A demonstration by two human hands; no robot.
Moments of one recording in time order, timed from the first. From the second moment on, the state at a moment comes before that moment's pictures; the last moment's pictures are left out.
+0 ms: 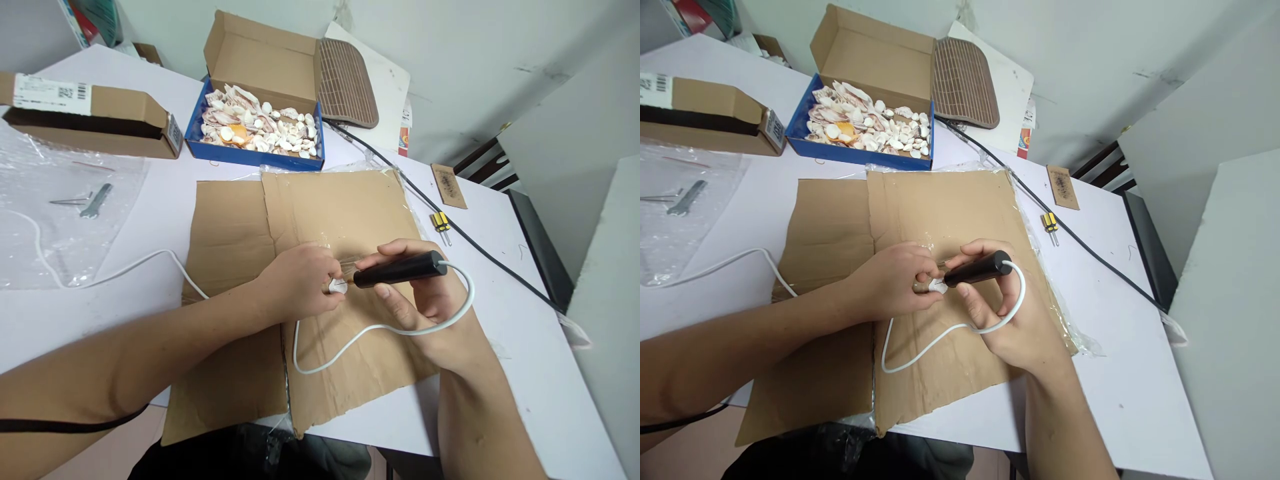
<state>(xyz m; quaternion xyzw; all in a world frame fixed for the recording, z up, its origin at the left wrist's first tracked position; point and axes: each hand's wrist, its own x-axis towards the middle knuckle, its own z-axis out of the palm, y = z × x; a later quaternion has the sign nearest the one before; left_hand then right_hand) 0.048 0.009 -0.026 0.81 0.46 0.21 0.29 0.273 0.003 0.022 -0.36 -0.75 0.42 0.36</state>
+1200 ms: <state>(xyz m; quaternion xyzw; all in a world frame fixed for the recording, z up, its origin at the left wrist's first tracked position) 0.048 0.009 -0.028 0.82 0.45 0.22 0.28 0.270 0.003 0.027 -0.41 -0.75 0.39 0.34</state>
